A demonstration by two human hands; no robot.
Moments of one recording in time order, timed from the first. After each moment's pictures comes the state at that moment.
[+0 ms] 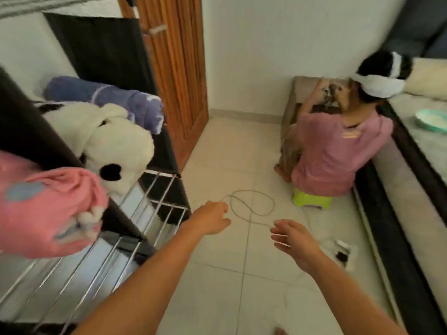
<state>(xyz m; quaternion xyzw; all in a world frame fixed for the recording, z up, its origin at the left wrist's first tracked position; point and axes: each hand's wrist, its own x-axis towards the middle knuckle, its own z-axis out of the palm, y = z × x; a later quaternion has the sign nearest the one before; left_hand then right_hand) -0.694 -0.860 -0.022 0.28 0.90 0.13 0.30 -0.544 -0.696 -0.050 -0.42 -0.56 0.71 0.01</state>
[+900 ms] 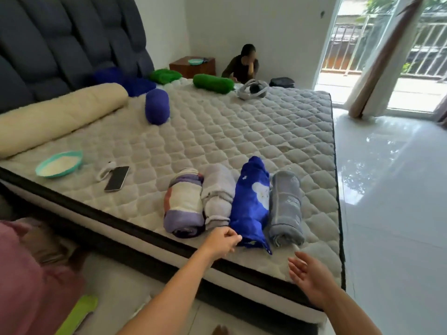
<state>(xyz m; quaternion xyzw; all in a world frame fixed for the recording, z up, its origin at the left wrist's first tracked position) -0.141 -0.215 -0.064 0.62 0.54 0.10 0.56 0.052 -0.341 -0.086 -0.60 0.07 0.56 0.56</state>
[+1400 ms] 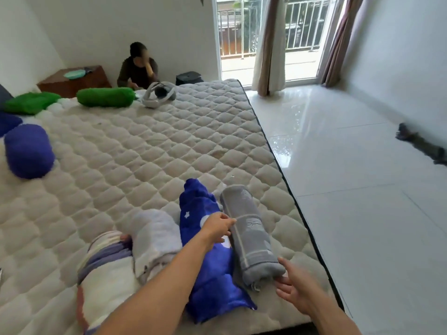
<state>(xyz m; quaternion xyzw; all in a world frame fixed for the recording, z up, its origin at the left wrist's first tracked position) 0.059 -0.040 -0.107 0.67 0.45 -0.02 0.59 0.124 -0.247 -0.158 -0.62 0.20 0.50 0.56</state>
